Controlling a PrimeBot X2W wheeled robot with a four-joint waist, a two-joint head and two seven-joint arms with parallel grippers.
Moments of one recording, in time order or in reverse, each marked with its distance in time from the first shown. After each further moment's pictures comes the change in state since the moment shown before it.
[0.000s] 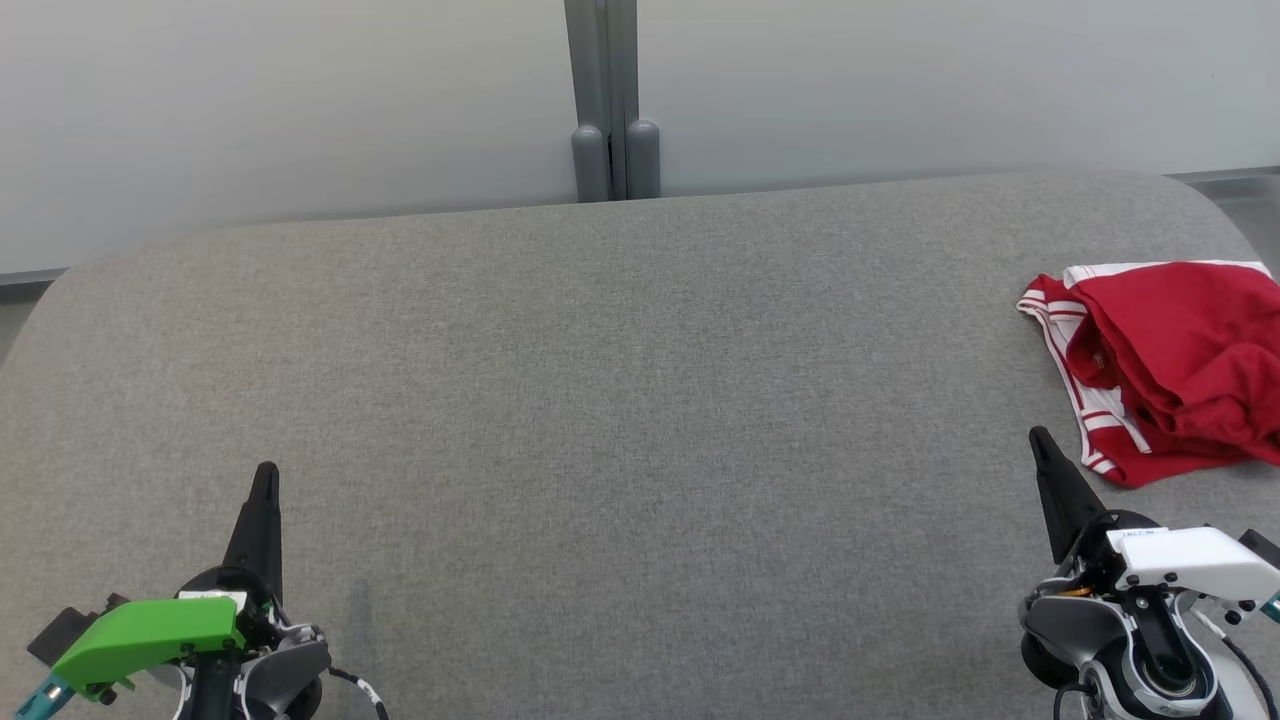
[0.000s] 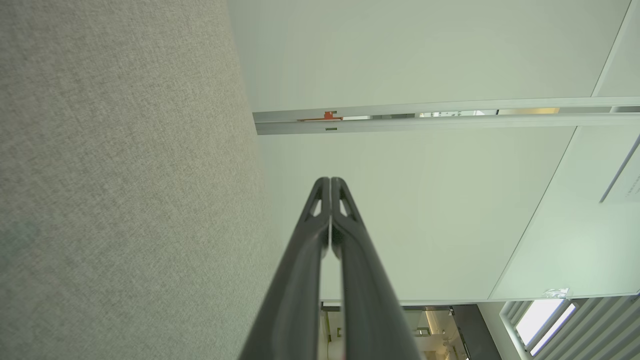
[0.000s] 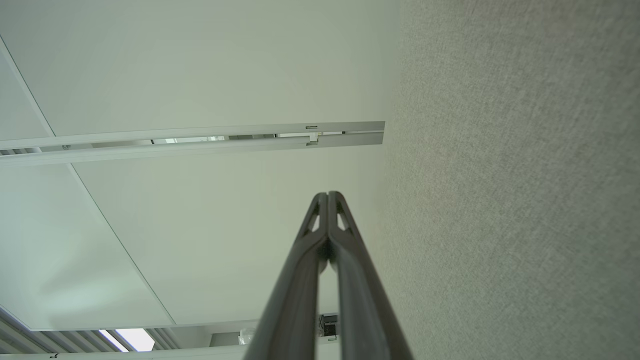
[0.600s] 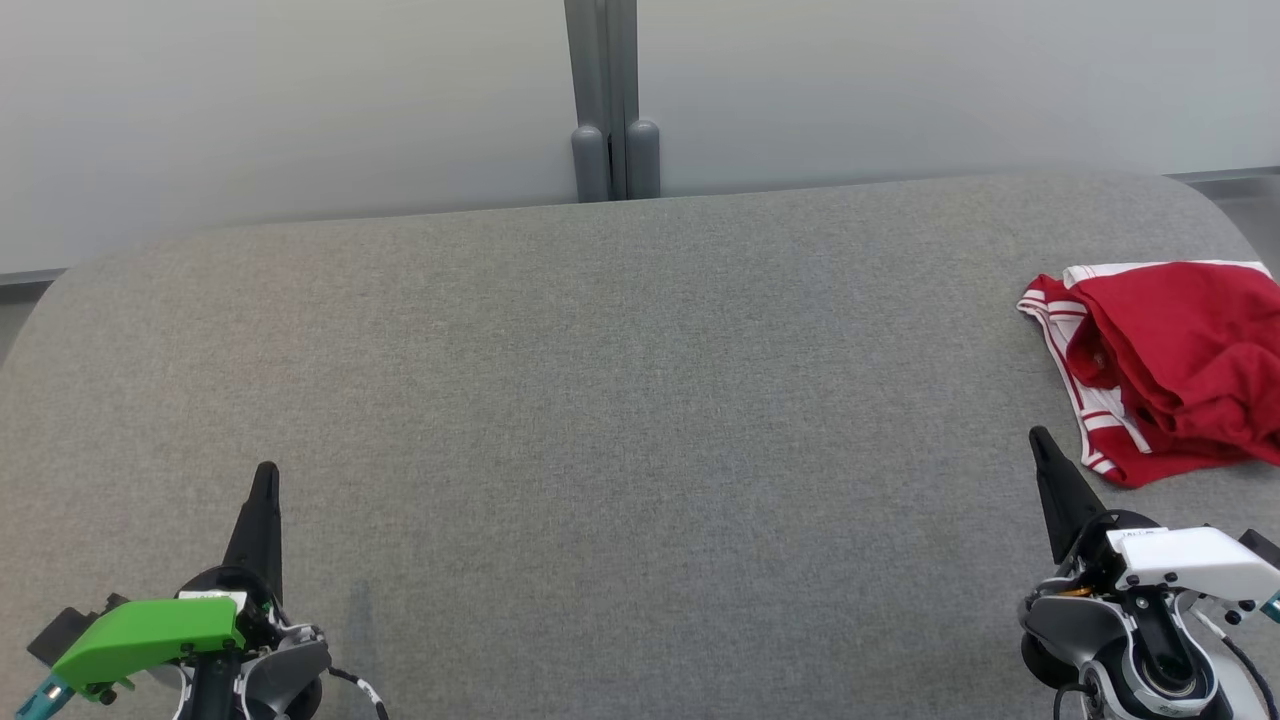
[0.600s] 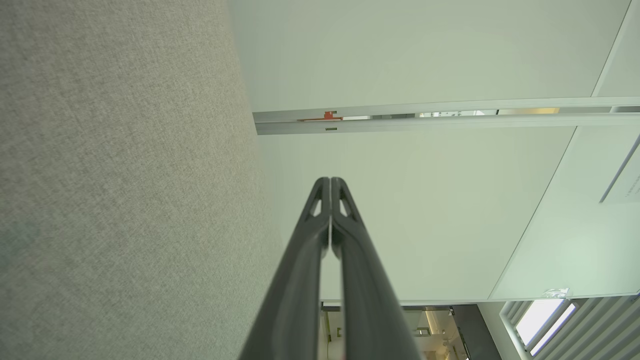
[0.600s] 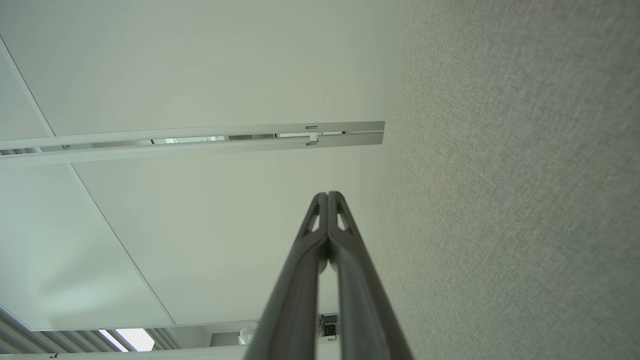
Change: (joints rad) left arm 0.000 0.000 0.000 0.000 0.000 0.000 0.000; right arm 0.000 0.000 0.000 0.000 0.000 0.000 0.000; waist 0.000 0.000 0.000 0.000
